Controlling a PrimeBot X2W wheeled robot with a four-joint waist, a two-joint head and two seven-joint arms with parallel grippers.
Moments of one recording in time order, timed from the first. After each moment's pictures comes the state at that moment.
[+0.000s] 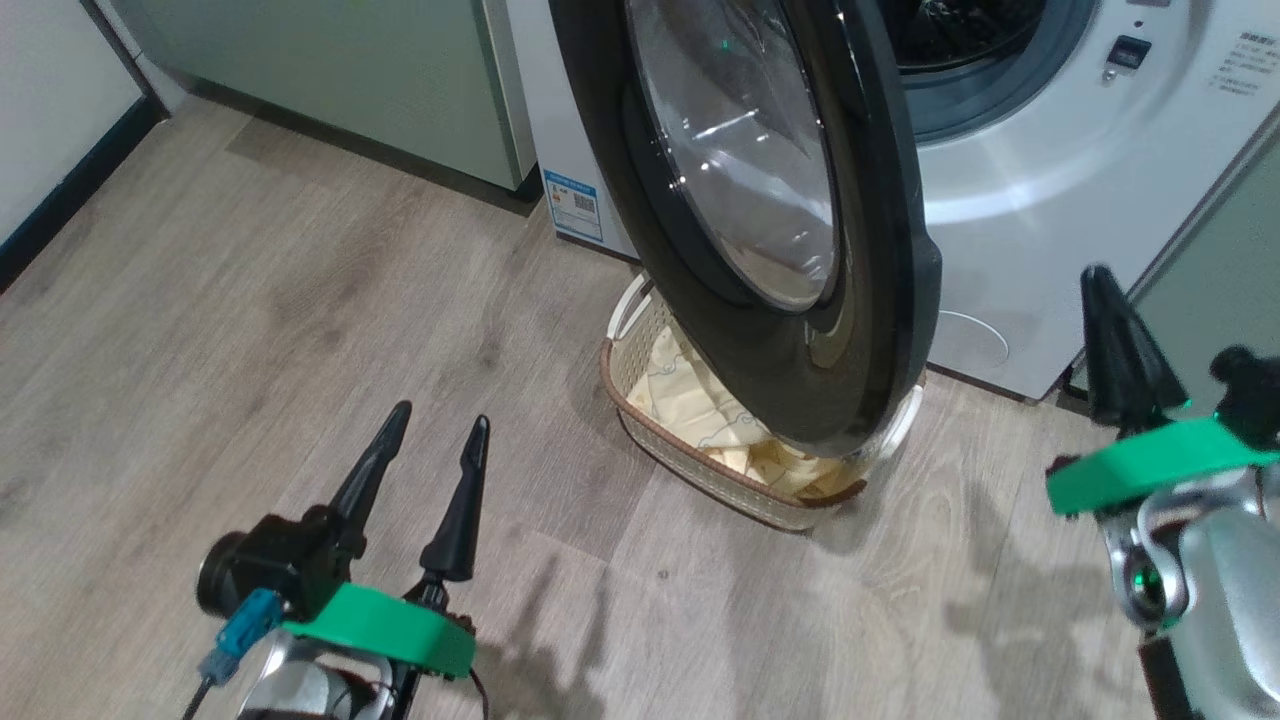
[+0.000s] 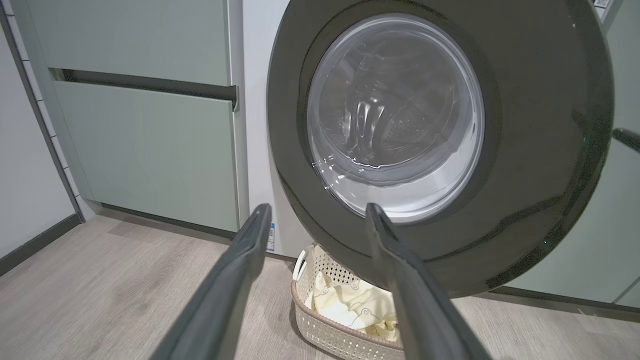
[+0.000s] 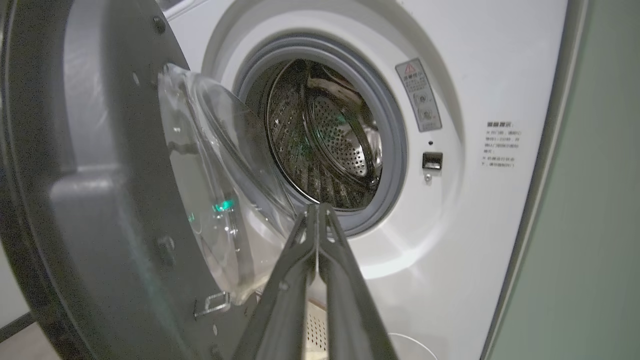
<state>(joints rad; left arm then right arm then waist) 0.01 0.14 -0.10 -0.05 -0.25 0.07 -0.25 -0.36 -0.09 0.11 0.35 0.24 0.13 -0.26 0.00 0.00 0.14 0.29</state>
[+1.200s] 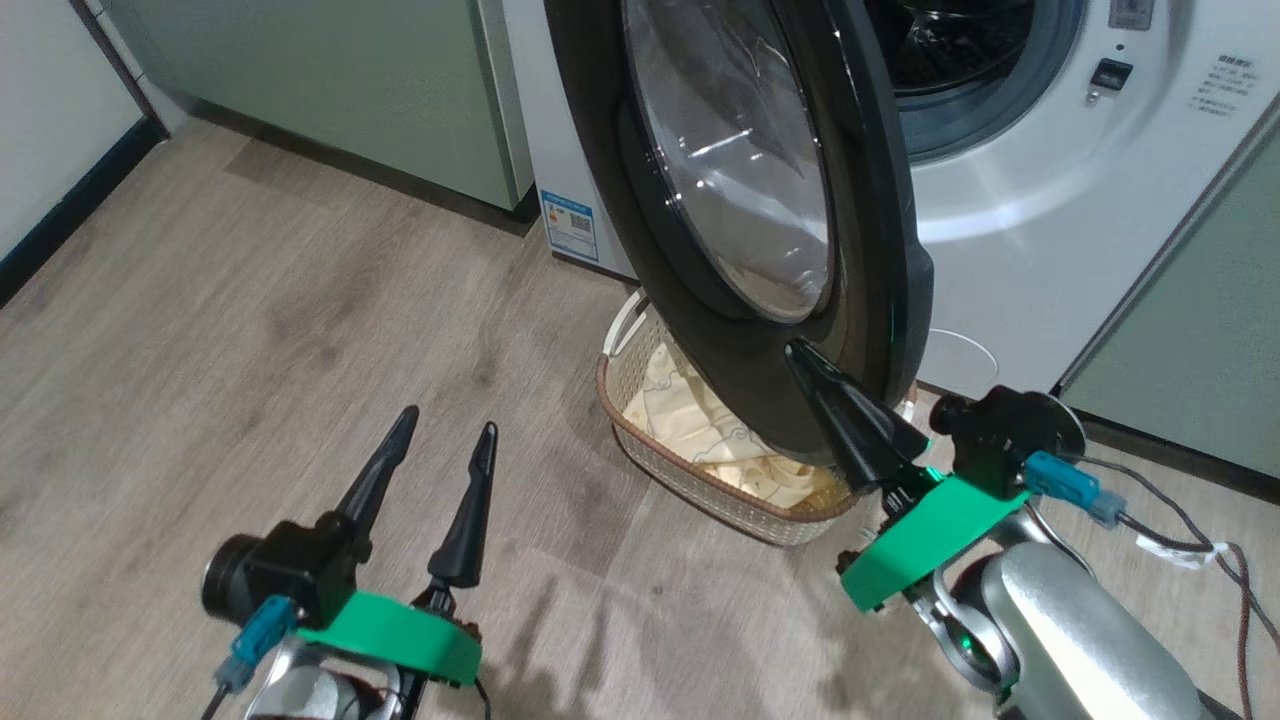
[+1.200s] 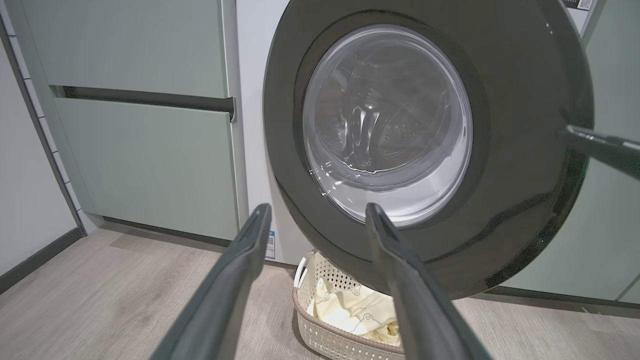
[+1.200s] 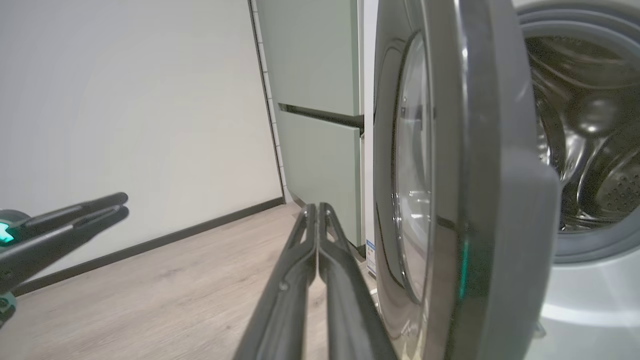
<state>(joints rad) 0.02 0.12 -0.10 -0.05 -0.19 0.06 -0.25 -0.40 -0.12 0.61 0.20 0.36 0.13 -0.21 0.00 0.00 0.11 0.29</state>
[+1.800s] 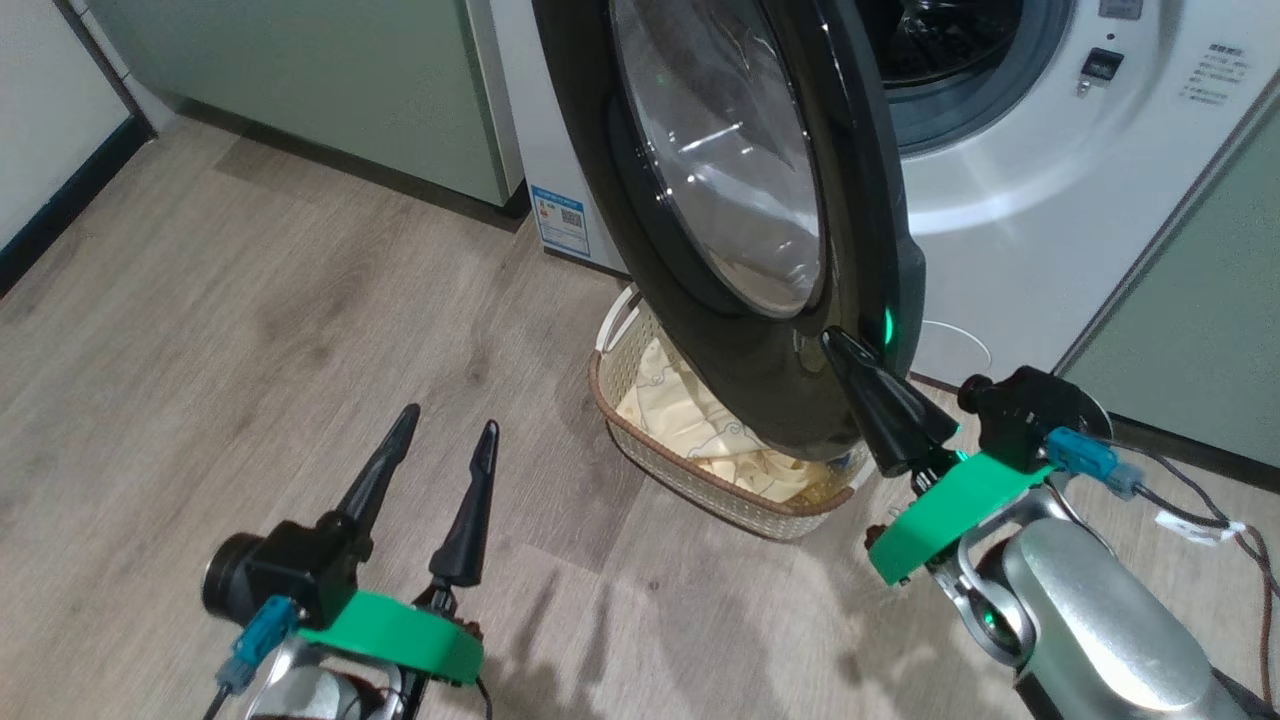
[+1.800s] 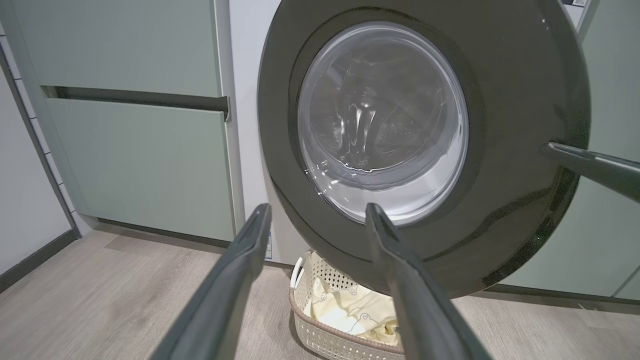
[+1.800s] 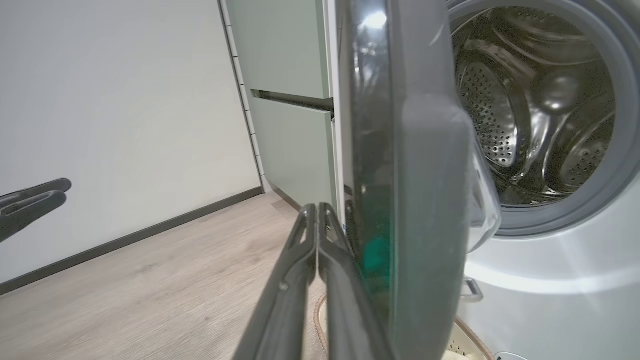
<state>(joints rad) 0.02 0.11 -0.10 -0.05 -0.19 0.06 -0.25 -0.45 -0.12 0.59 0.35 0.37 0.13 -0.25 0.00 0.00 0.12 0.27</state>
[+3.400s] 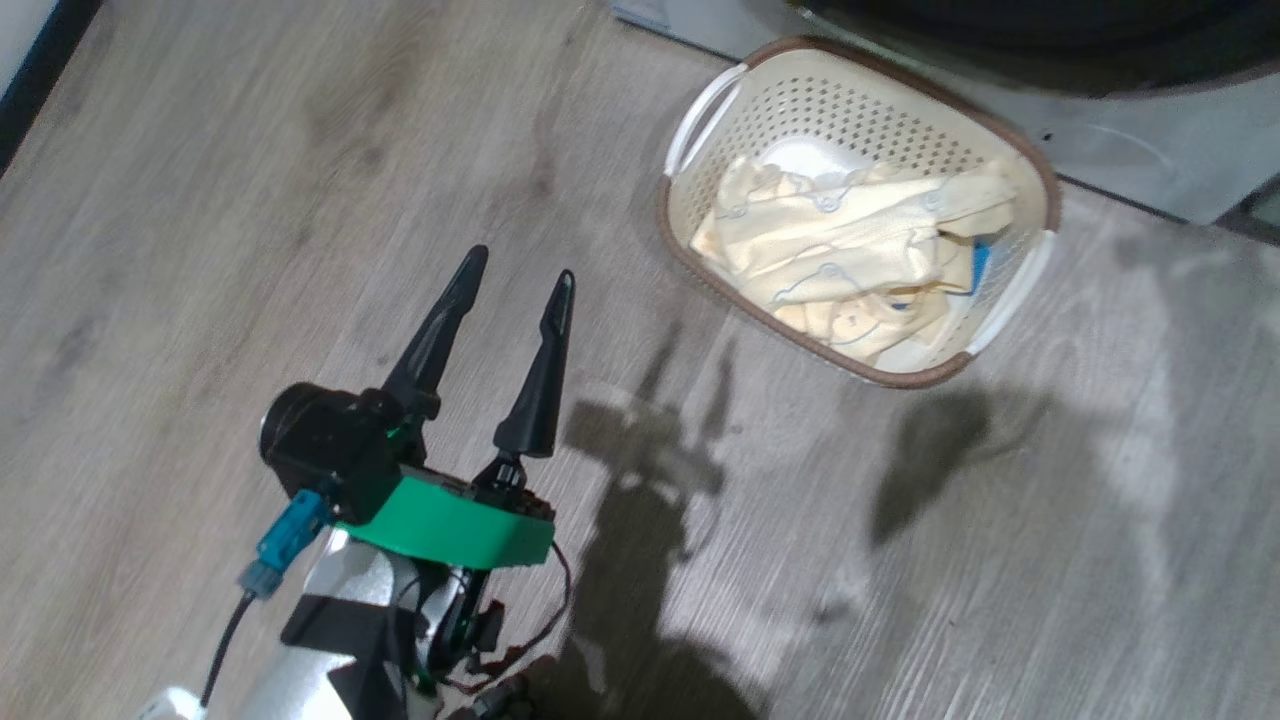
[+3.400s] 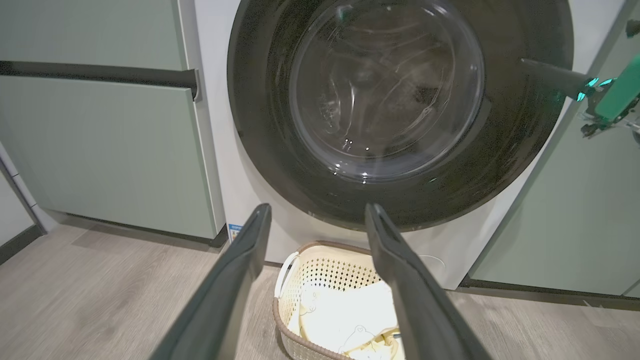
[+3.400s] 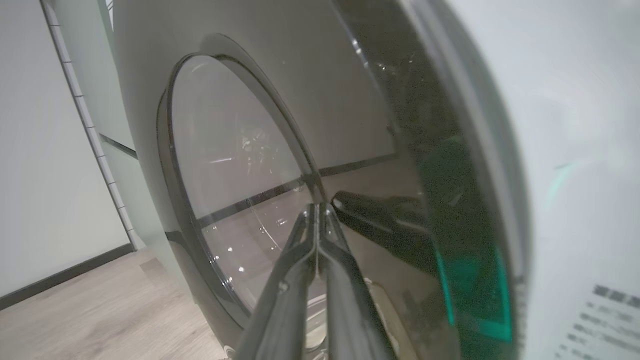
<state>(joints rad) -0.19 0.04 -0.15 -0.12 -0.20 0.07 -0.26 -1.06 -0.29 0.25 0.67 0.27 0.13 -0.26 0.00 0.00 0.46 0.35</state>
